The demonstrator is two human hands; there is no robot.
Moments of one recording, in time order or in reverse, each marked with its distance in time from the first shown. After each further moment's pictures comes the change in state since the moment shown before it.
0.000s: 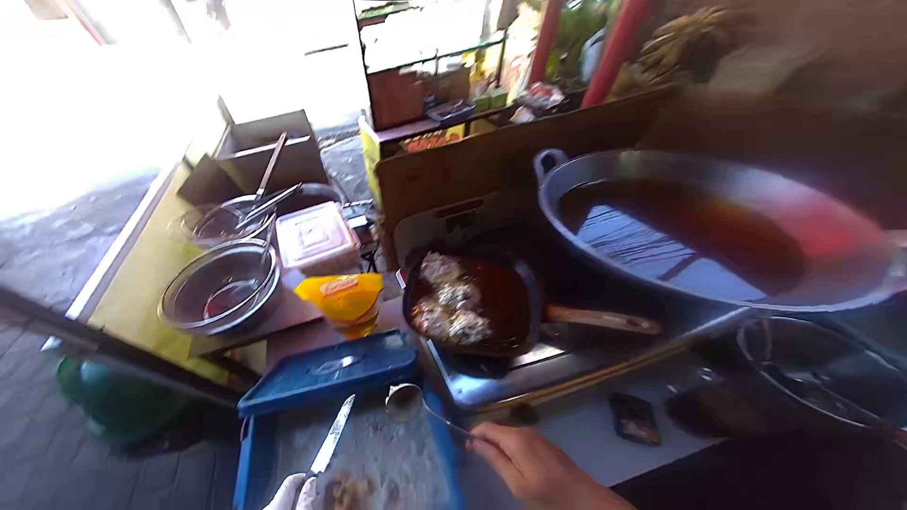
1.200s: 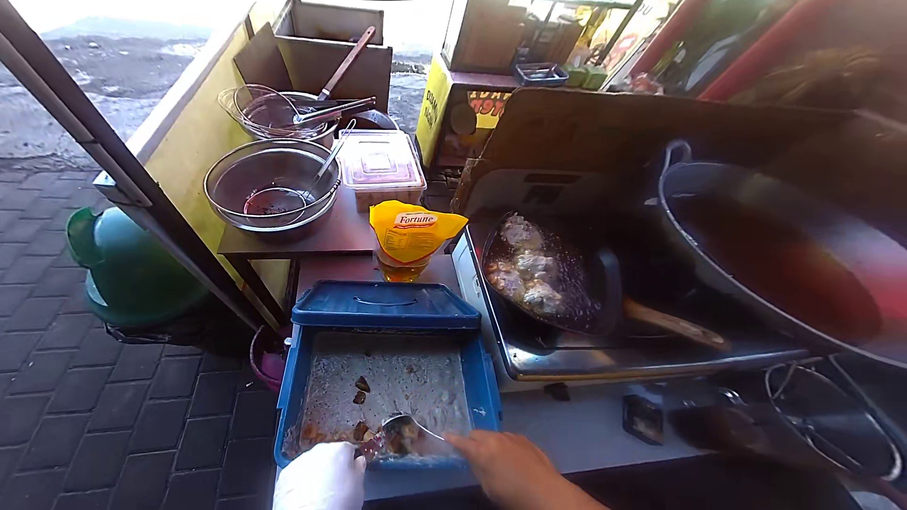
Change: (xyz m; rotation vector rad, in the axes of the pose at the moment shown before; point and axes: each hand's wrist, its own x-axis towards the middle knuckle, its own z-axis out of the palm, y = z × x) left_hand -0.021 0.009 -0.052 0.391 -0.624 -0.261; right_hand 0.021 -0.079 0.114 -0.606 -0.401 -0.023
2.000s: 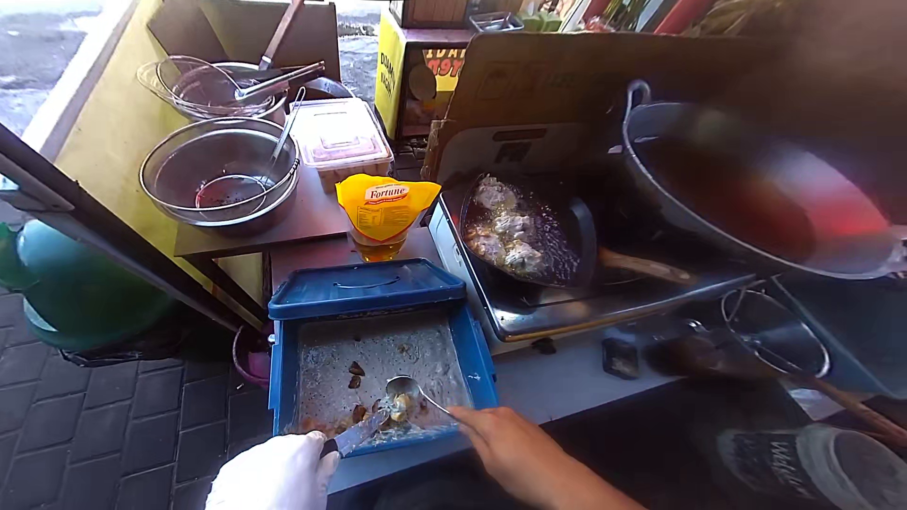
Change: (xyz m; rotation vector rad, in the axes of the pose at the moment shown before) left_hand -0.016 -0.048 -0.031 0.263 0.148 0.187; right_hand -0.014 -0.030 -0.007 0.323 -0.052 0.234
